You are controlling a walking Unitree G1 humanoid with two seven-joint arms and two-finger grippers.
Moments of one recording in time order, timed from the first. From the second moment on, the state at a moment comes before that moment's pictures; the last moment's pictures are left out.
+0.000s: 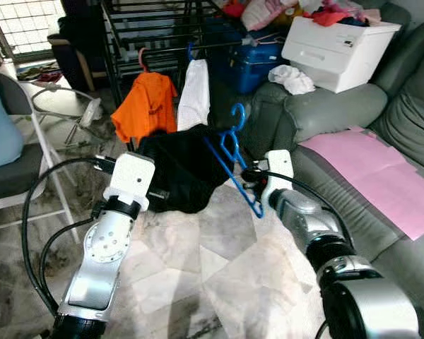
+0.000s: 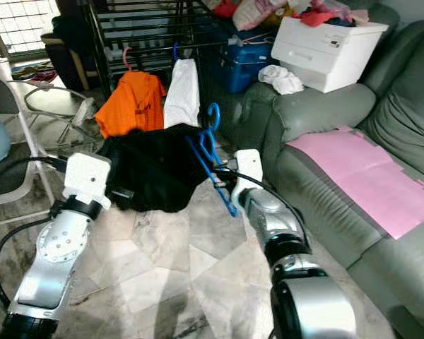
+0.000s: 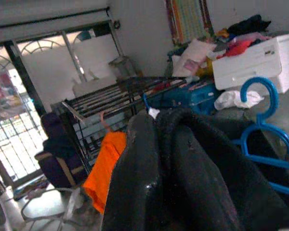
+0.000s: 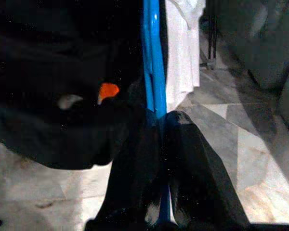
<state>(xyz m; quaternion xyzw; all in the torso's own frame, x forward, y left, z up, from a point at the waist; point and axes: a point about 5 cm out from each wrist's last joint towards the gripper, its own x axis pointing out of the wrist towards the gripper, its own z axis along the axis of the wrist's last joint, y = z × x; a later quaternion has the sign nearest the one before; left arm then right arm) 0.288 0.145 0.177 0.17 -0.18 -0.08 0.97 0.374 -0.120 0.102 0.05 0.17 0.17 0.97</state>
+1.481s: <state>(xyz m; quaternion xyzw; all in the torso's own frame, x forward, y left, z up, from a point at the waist) 0.245 0.080 0.101 0.10 -0.01 -0.33 0.94 0.386 -0.088 0.168 0.05 -0.06 0.27 0.96</state>
